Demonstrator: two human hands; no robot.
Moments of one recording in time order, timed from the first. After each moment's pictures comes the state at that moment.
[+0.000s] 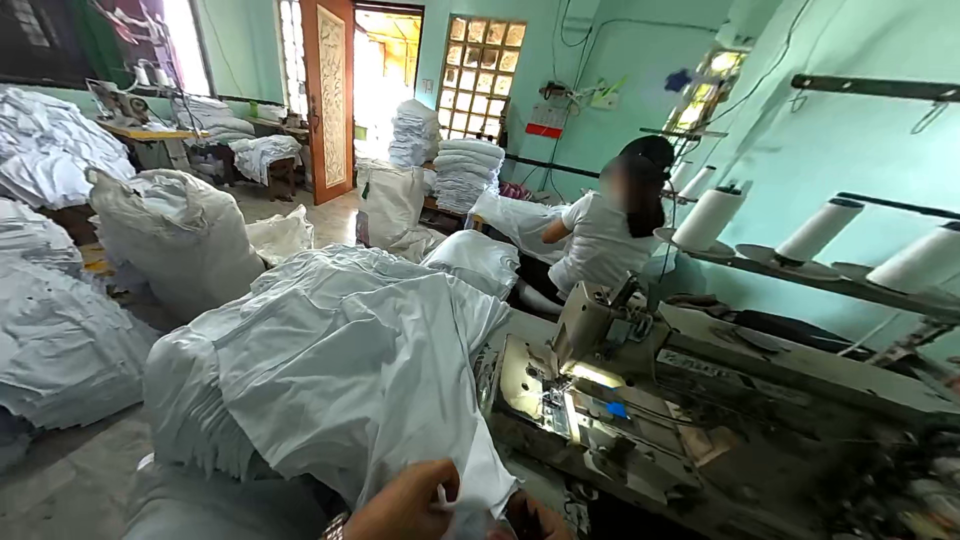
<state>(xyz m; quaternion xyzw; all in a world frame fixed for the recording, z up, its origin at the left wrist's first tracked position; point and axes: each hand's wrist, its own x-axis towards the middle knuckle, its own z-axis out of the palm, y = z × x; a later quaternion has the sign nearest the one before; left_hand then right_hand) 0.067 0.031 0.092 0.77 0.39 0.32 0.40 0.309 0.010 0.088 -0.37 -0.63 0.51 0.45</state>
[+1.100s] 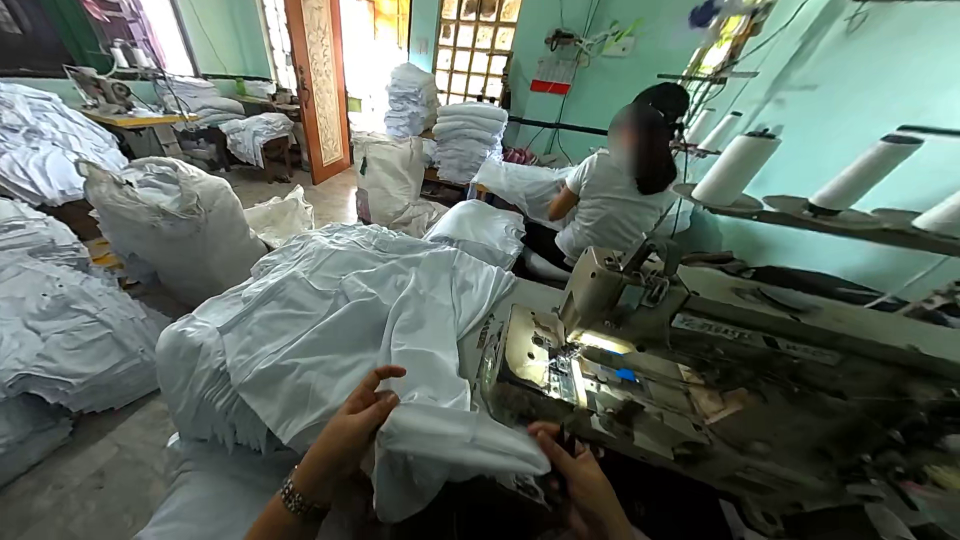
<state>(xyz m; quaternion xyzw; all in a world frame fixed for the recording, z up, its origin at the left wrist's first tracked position) 0.004 0.040 0.111 0.48 0.32 0.56 0.59 0.334 0.044 0.087 -0.36 -0.41 0.65 0.53</state>
